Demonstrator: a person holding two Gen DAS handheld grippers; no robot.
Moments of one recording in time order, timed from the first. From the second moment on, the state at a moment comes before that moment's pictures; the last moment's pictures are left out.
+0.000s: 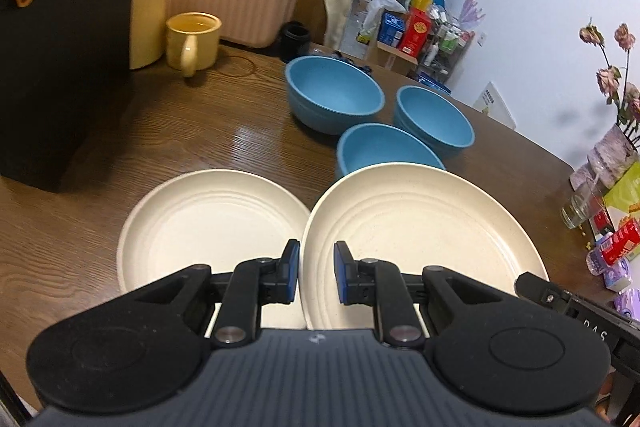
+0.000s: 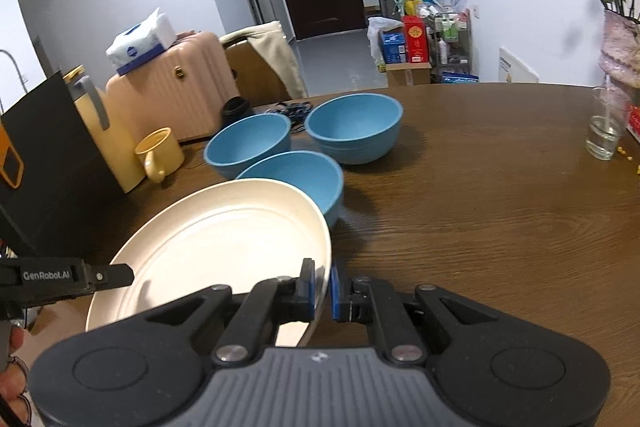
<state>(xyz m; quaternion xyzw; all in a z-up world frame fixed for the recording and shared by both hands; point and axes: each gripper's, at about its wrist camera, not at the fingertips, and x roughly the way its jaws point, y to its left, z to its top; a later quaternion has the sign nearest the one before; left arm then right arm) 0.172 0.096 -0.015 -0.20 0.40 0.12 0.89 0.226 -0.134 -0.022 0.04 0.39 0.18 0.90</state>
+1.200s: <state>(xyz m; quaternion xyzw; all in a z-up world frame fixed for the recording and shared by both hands) 0.168 0.208 -0.063 -0.21 0.43 0.15 0.86 0.238 -0.009 -0.070 0.01 0.44 0.21 0.88</state>
